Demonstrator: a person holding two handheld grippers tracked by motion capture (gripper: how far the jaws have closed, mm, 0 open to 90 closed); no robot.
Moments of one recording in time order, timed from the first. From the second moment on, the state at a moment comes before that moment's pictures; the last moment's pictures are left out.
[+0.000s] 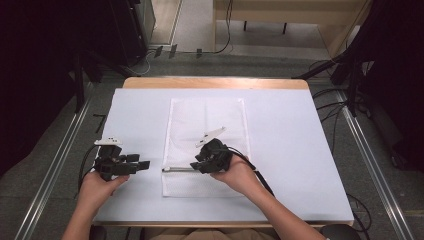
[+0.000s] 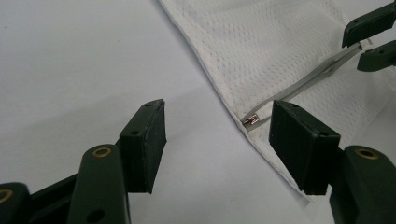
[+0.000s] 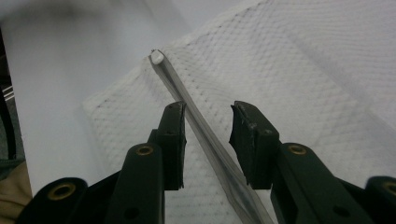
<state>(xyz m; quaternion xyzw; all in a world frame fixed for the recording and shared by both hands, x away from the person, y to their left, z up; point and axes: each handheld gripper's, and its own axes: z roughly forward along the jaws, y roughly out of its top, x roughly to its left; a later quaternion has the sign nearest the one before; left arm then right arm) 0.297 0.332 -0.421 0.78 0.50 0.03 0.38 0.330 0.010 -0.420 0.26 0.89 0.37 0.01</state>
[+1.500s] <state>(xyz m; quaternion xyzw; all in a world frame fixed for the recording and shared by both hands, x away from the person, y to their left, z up) 0.288 0.335 -0.423 0.79 0.47 0.03 0.38 0.337 0.105 -0.454 0.23 0.92 0.33 -0.05</state>
